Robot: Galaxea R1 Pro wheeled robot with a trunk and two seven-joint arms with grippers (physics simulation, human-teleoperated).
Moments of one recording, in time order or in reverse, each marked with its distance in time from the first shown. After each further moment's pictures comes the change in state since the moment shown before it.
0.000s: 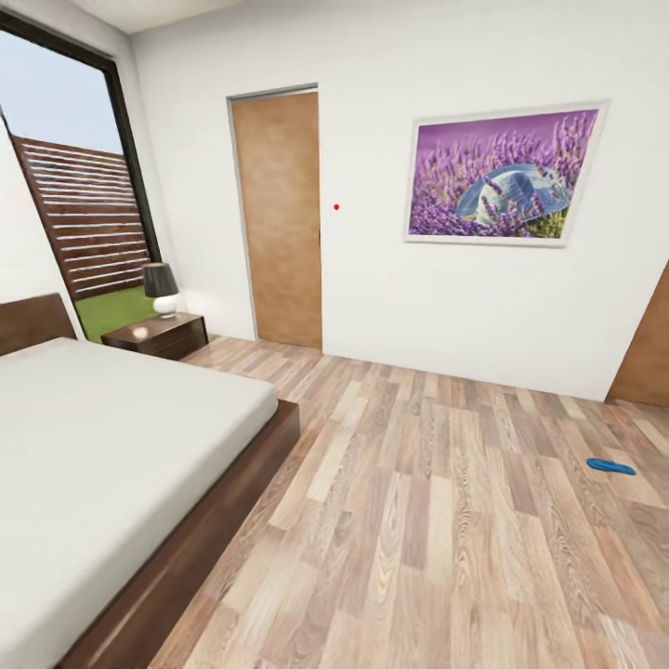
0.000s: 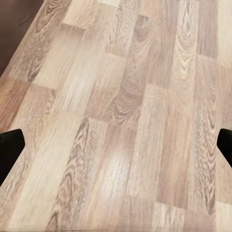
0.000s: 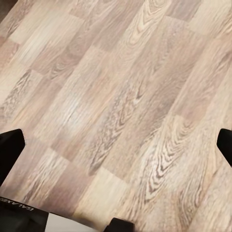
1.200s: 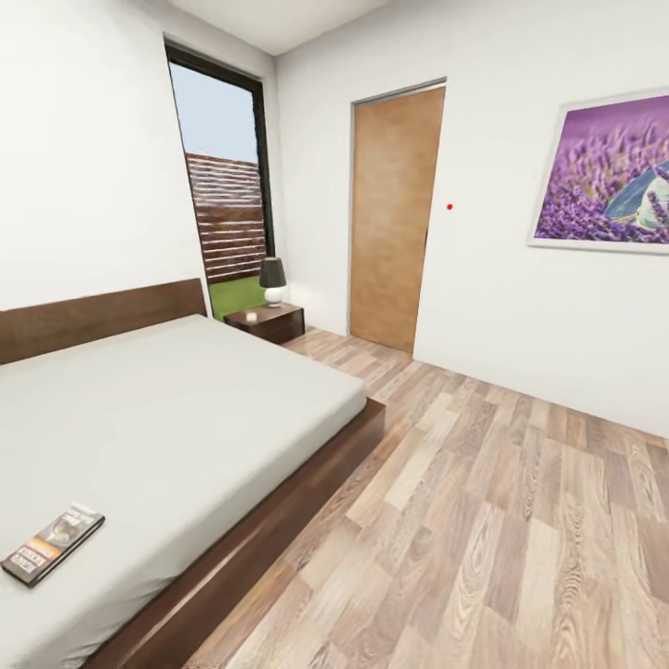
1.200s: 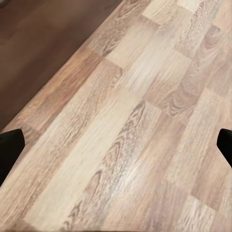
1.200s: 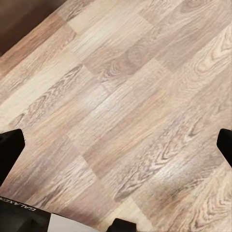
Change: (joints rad) left arm 0.000 0.000 -0.003 0.012 0.000 0.000 -0.001; right arm 0.000 0.006 0.000 0.001 0.000 -0.001 0.000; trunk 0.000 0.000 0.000
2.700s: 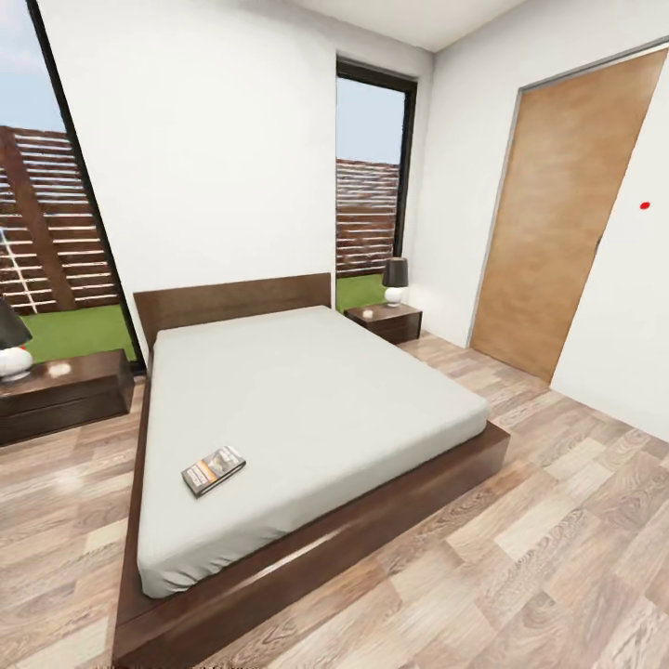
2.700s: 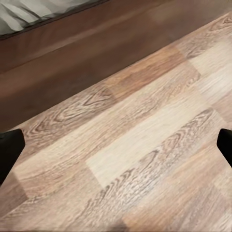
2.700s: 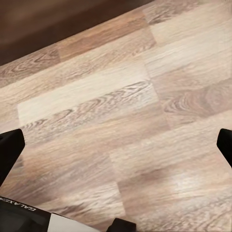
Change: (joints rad) left arm 0.000 0.000 0.000 0.000 0.000 0.000 0.000; right arm 0.000 0.000 0.000 0.000 0.000 -0.001 0.000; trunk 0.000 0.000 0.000
